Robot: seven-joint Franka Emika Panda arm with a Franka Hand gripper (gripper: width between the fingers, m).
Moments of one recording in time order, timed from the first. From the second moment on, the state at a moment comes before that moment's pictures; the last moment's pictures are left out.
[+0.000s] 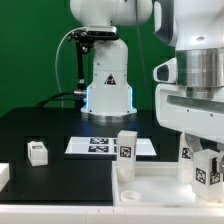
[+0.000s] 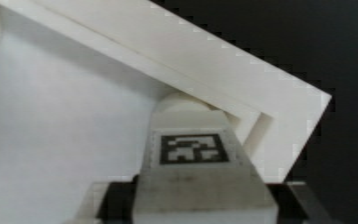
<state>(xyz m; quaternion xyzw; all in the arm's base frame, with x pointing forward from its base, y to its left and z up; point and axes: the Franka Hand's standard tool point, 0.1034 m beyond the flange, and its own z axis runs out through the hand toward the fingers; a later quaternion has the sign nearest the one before) 0.633 0.110 0.077 -0.84 0.54 0.00 0.05</state>
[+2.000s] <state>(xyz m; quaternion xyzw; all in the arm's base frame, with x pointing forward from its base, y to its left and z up) 0.640 0.118 0.077 -0.97 0.24 -0.03 0.05</state>
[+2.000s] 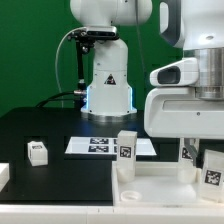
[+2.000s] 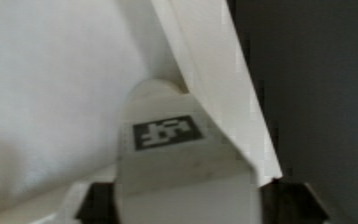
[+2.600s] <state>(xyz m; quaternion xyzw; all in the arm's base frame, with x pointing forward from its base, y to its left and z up) 0.636 0.115 0.075 -0.83 0.55 0.00 0.07</state>
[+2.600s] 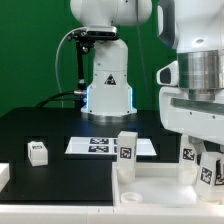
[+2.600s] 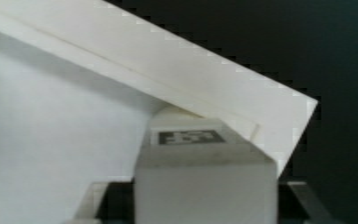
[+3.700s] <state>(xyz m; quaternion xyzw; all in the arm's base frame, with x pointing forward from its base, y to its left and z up) 0.639 0.125 0.071 -0.84 0.53 -0.01 0.09</state>
